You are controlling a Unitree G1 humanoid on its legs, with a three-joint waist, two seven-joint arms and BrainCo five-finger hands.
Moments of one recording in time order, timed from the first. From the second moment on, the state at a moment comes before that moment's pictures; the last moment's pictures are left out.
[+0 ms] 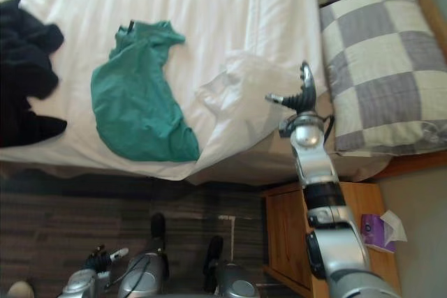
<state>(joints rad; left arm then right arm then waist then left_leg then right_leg) 0.05 0.26 0.21 0.84 -0.10 0.03 0.05 -0.75 -0.40 0.05 0.41 -0.02 0.12 -0.26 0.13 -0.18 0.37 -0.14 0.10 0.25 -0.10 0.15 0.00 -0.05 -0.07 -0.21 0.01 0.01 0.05</state>
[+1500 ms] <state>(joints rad) -0.11 0.23 0.04 0.79 0.09 0.17 0.28 -0.39 -0.34 -0.06 0.27 0.01 0.04 -0.37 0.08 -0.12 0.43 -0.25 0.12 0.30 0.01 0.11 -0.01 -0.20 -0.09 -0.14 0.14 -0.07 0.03</state>
